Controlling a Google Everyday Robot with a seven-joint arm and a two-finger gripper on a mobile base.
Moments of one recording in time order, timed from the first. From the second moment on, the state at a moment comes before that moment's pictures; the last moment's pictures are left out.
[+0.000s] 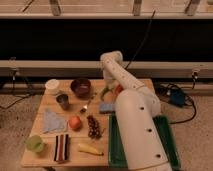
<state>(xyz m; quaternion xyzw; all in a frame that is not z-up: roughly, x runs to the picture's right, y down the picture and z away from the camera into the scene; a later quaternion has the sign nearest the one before) 0.037 -0.004 1.020 -0.29 -0.12 -0.28 0.91</state>
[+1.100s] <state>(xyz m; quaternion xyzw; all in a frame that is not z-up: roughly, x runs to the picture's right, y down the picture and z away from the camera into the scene) 0.022 0.023 0.856 -0.27 -0.22 -0.31 0.89</state>
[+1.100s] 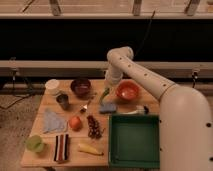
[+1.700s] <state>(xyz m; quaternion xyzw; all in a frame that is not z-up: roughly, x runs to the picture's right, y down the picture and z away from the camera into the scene) -0.043 0.090 0.750 -0.28 -0.29 -0.36 0.84</state>
